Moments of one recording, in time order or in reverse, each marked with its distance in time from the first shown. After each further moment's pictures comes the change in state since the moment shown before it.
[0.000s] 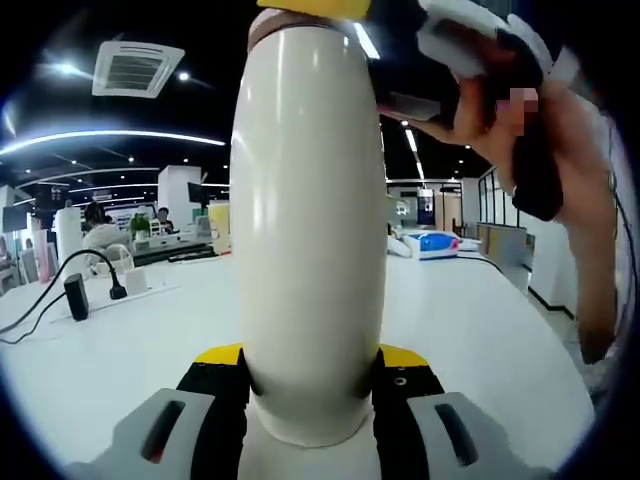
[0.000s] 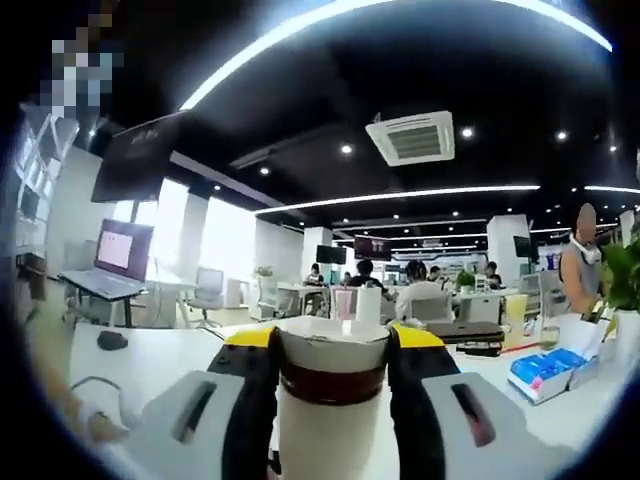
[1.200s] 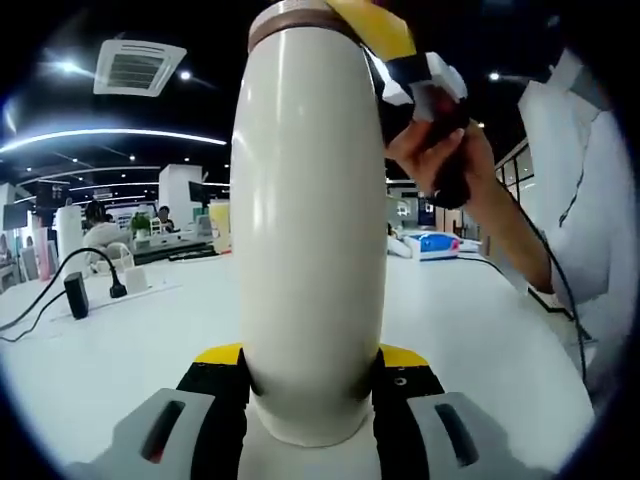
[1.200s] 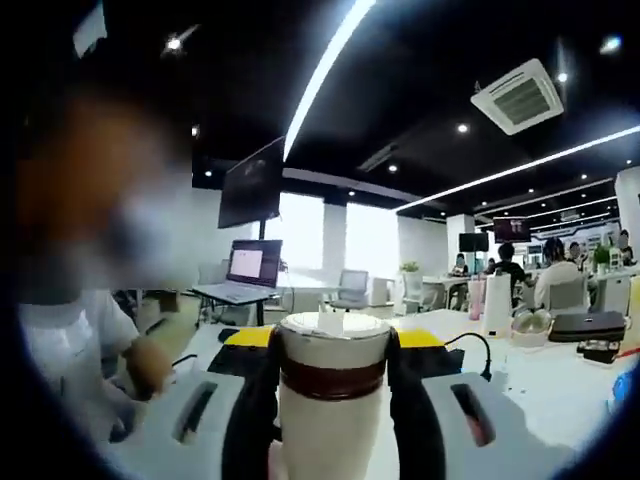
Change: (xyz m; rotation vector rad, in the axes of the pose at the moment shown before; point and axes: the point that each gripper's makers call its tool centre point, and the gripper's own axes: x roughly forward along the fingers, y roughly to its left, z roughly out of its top) left arm -0.002 0.001 0.001 -0.008 0.001 0.002; right arm 0.003 0.016 -0.004 0.135 0.001 0.673
